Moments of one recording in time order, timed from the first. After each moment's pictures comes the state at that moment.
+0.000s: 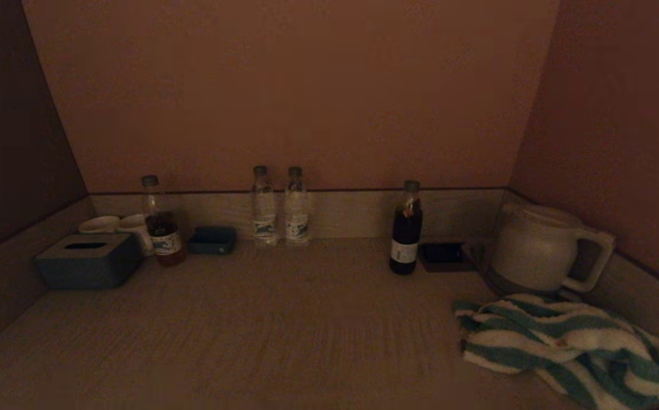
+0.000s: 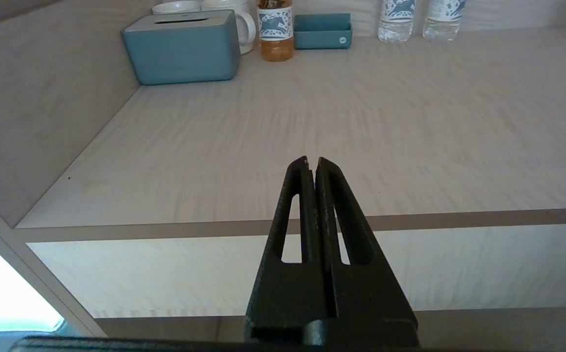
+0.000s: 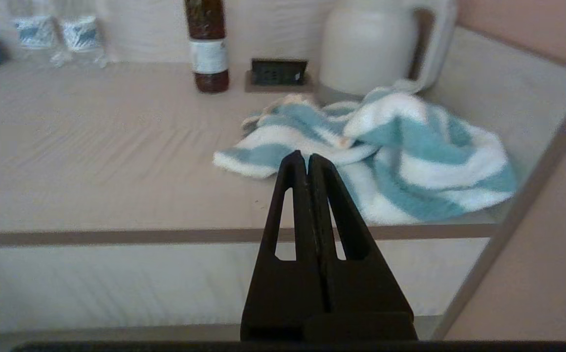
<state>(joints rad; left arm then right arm) 0.01 0.00 -0.02 0.04 -0.01 0.03 0.01 0.00 -0.03 0.00 -0.02 -0.05</state>
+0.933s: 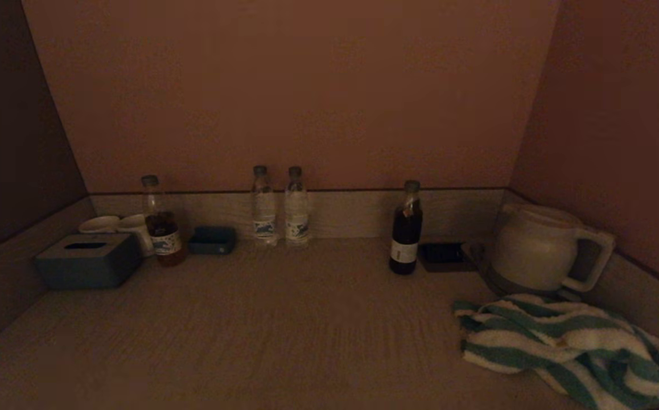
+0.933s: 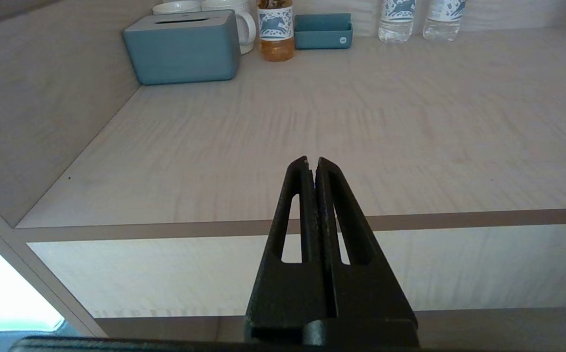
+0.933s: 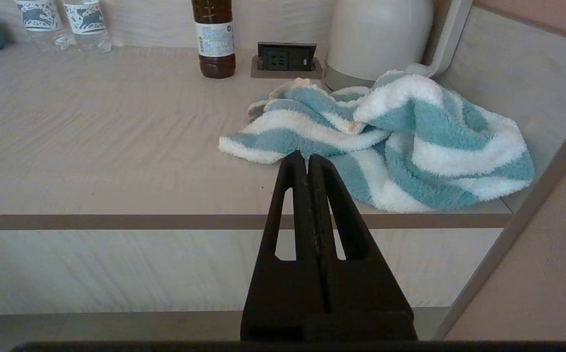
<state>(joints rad) 0.01 0.00 -0.02 0.04 -0.01 0.03 0.01 0.00 0.00 0.00 -0.01 -0.04</state>
